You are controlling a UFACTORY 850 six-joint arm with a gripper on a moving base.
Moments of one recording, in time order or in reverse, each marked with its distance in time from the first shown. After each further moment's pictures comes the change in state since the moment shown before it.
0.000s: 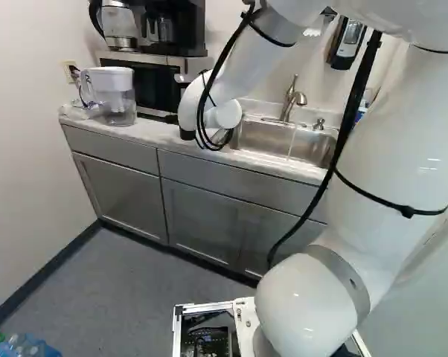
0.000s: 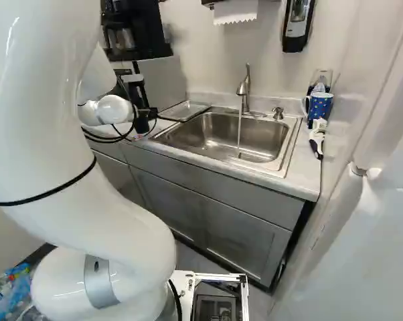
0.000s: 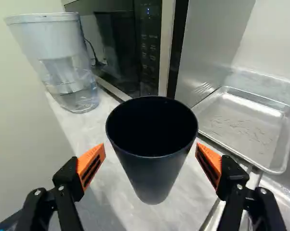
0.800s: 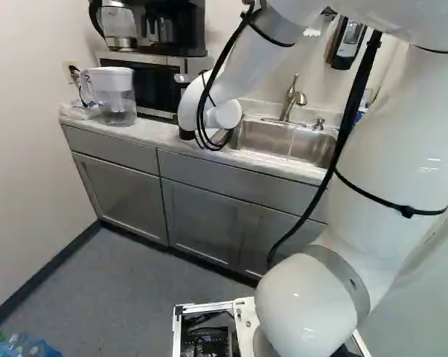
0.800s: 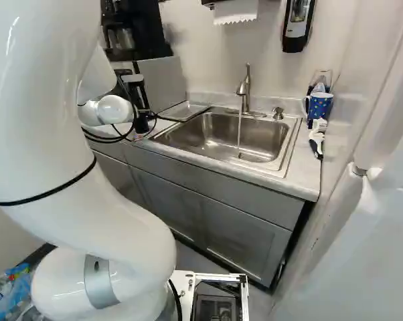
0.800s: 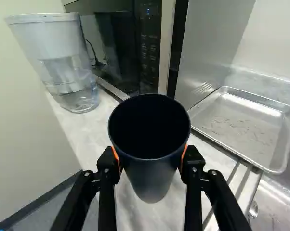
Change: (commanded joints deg) arm 0.0 0.1 0.0 0.0 0.0 0.0
